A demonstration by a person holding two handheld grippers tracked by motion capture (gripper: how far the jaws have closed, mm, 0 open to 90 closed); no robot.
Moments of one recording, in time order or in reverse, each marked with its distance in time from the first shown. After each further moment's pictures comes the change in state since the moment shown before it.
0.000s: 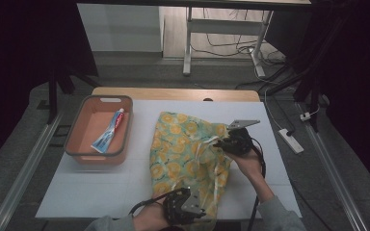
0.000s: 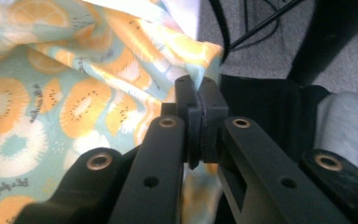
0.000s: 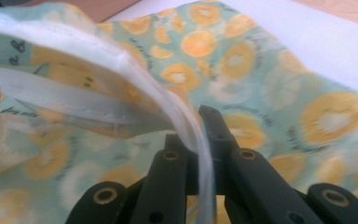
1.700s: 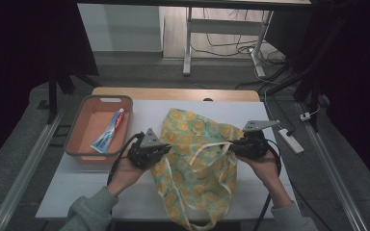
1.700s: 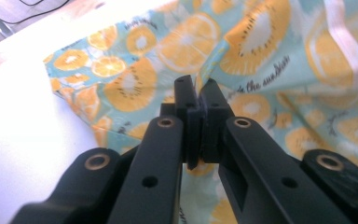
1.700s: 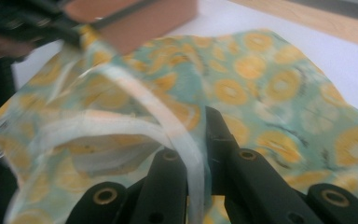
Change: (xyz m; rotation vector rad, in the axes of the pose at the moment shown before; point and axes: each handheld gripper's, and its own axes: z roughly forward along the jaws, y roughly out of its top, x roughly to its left) left arm 0.119 -0.035 -0.093 -0.207 0.423 -0.405; right arm 0.015 0.005 -0.056 -0.072 0.139 -0.038
